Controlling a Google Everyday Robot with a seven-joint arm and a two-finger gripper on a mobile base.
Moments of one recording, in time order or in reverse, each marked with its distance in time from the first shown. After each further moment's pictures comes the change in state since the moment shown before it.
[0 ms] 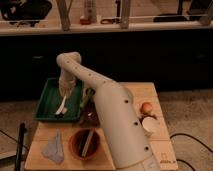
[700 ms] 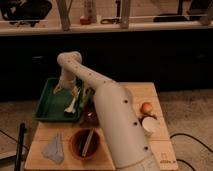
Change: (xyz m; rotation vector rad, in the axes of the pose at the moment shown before) arm 0.001 0.001 -0.004 0.002 -0.009 -0.019
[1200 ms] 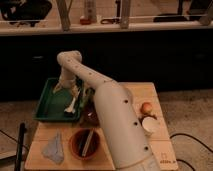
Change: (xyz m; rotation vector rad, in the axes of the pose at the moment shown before) arm -0.002 0.000 -0.004 -0.001 -0.003 -0.002
